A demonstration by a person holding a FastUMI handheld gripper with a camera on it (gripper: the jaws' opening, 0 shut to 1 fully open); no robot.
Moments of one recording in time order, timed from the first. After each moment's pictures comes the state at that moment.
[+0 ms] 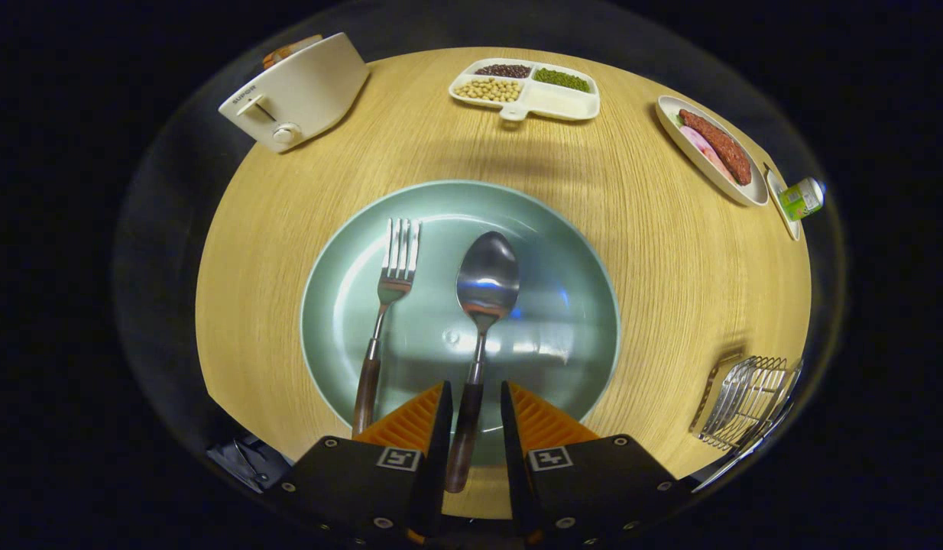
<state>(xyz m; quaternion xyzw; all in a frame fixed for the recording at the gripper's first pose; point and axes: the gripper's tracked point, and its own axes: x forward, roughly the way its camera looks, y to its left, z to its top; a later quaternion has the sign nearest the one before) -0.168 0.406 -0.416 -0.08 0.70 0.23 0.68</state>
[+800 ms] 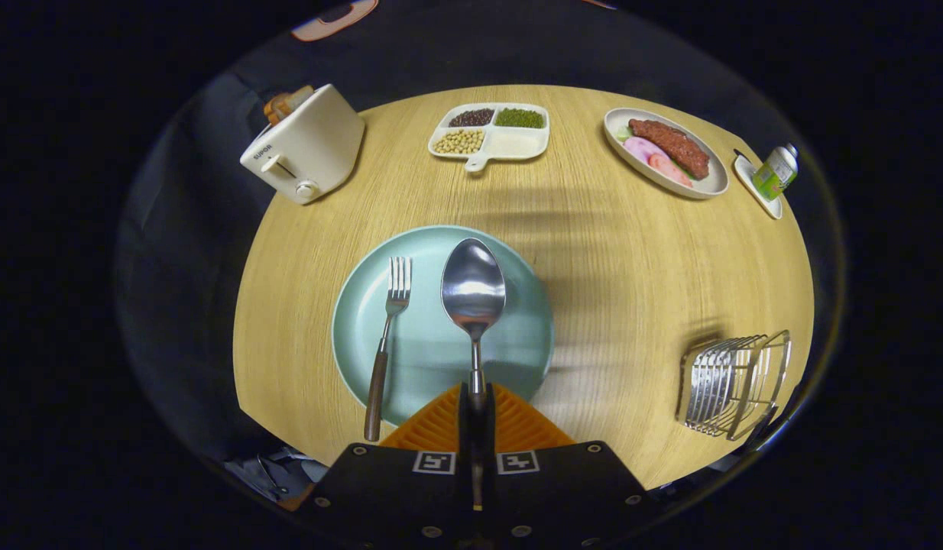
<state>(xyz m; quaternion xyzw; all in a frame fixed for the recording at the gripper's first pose) -0.149 0.358 -0.354 0.00 0.63 0.24 0.73</state>
